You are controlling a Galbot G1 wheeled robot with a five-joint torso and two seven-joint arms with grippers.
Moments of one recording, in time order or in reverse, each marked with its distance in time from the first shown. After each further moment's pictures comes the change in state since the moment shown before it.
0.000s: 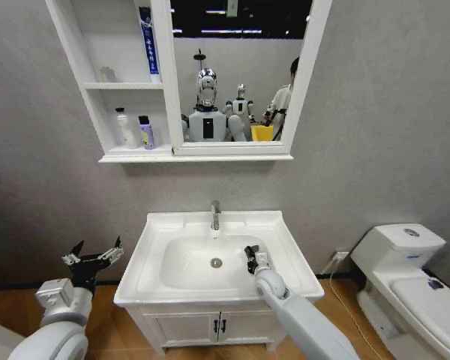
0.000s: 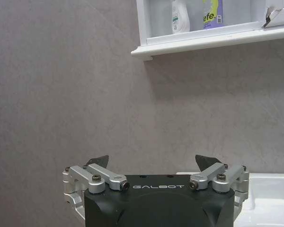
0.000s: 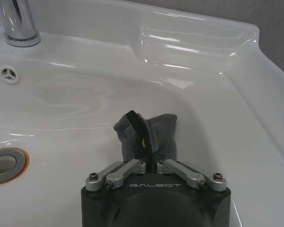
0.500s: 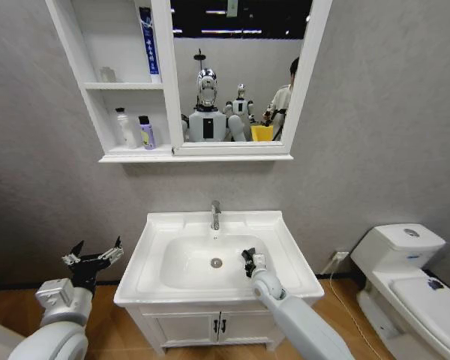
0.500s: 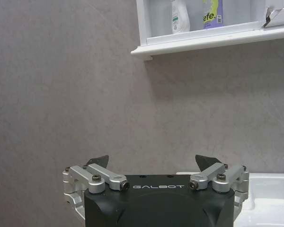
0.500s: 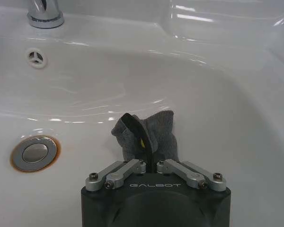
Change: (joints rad) left arm 0.000 0.000 0.000 0.000 0.000 0.000 0.000; right arm 0.016 0.112 -0.027 -0.097 -0.013 0.018 -0.017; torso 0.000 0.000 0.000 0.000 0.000
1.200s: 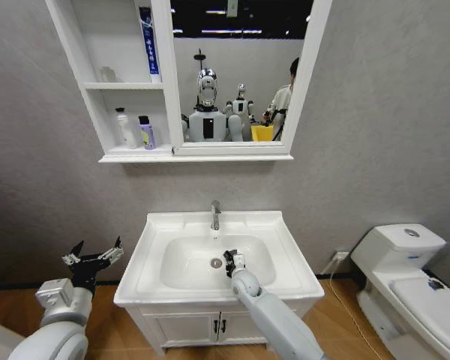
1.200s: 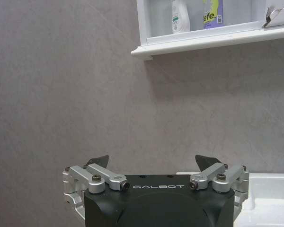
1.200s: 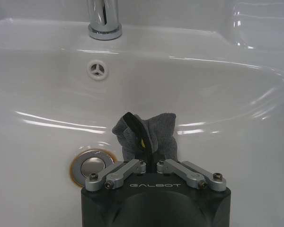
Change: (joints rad) left arm 0.000 0.000 0.000 0.000 0.000 0.000 0.000; right arm 0.070 0.115 -0.064 -0.113 -0.060 0.060 -0.068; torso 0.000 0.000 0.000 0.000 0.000
